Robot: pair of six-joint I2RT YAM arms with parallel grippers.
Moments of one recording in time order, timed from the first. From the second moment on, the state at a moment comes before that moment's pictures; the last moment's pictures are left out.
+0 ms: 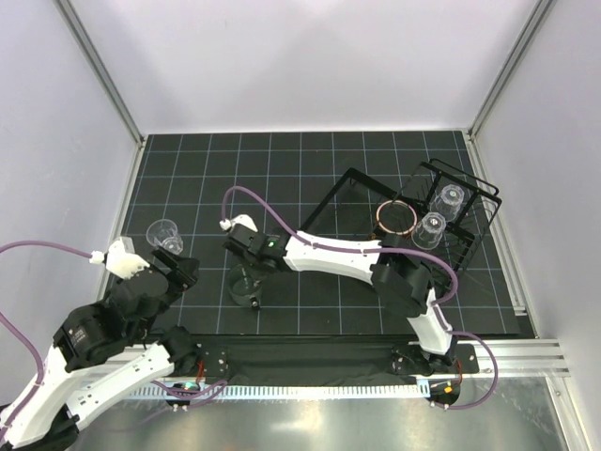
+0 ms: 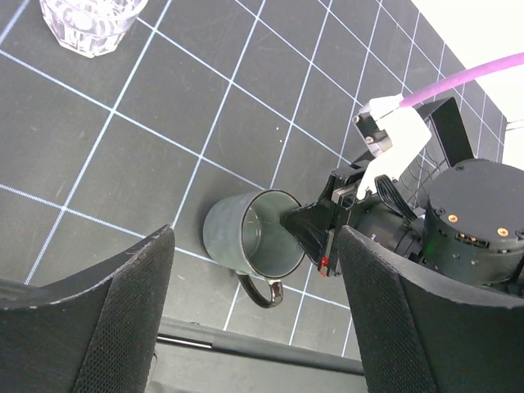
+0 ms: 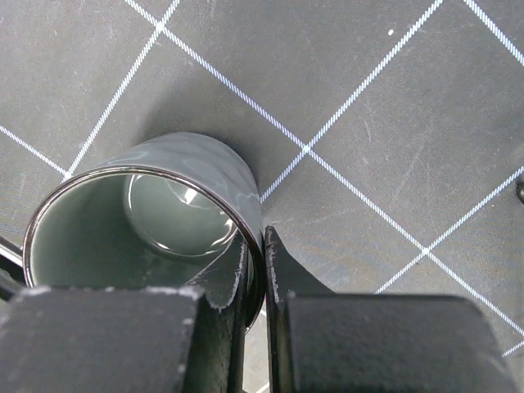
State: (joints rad) left arm -0.86 0.39 0.93 -1.22 -0.73 -1.17; right arm 1.16 2.08 1.69 -0.66 0.22 0.44
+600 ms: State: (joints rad) left arm -0.86 0.19 0.87 -0.85 -0.62 -0.95; right arm 1.08 1.41 1.50 -0.65 0.26 0.42
